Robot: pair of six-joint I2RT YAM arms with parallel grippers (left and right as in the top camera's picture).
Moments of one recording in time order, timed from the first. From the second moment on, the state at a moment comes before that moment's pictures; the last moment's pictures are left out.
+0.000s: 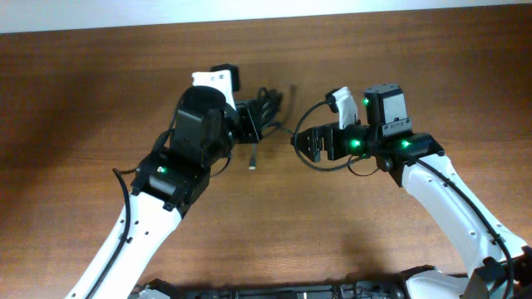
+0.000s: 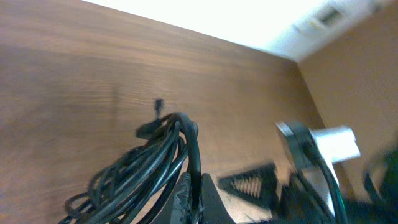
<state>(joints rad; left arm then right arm) -0.48 1.27 1.14 -0.38 0.15 -0.55 0.23 1.41 0.93 -0.37 -0.69 0.16</state>
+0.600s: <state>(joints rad) -0.40 1.27 1.14 -0.44 0.65 -0.39 0.23 1.41 0.93 -0.36 -0.64 -0.07</state>
